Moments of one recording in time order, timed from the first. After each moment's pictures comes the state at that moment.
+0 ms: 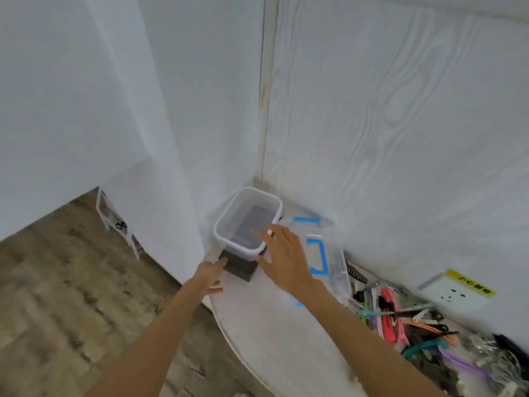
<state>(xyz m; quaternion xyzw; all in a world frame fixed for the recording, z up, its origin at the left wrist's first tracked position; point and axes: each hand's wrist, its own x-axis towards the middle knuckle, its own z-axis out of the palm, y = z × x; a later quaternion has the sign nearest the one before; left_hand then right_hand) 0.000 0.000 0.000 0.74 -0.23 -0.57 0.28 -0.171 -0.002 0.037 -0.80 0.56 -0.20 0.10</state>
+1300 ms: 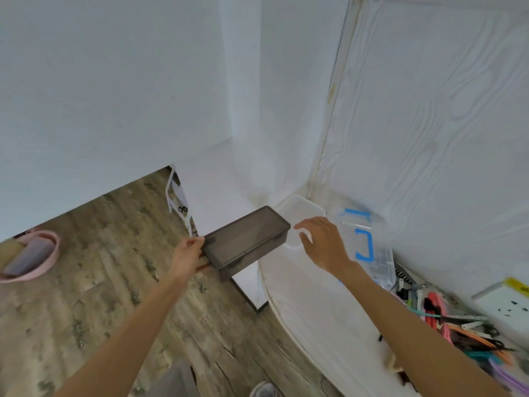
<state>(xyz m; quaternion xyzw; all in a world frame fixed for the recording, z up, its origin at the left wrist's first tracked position) 0.098 0.124 0.066 0.71 -0.22 -0.45 0.50 -0.158 0.019 0.043 -0.82 0.51 -0.21 0.13</state>
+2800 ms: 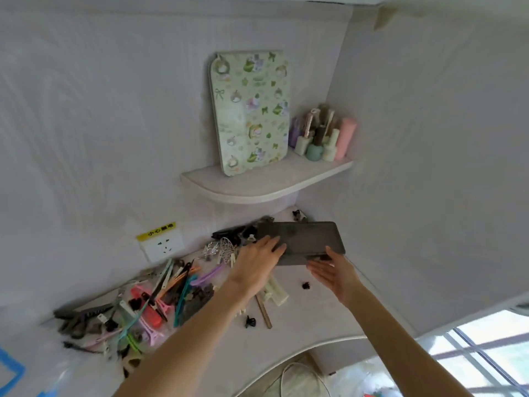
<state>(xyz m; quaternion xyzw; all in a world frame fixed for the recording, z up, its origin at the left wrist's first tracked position) -0.468 0.200 0.060 -0.07 -1.00 0.02 0.06 -0.531 0.380 0.069 0.22 0.59 -0.72 0.27</state>
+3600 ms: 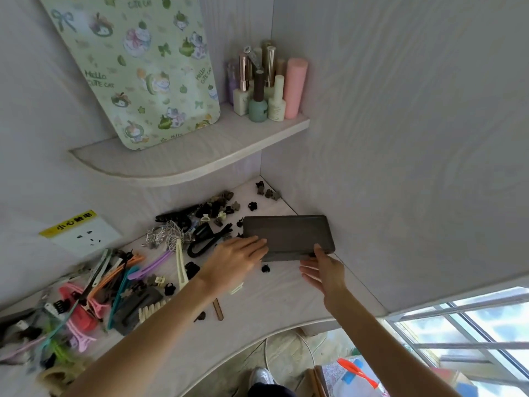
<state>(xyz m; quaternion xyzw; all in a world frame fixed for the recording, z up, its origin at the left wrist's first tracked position) -0.513 0.251 0.004 -0.23 -0.96 -0.04 0.12 -0.561 0.448 0.014 0.29 0.66 -0.66 0.21</state>
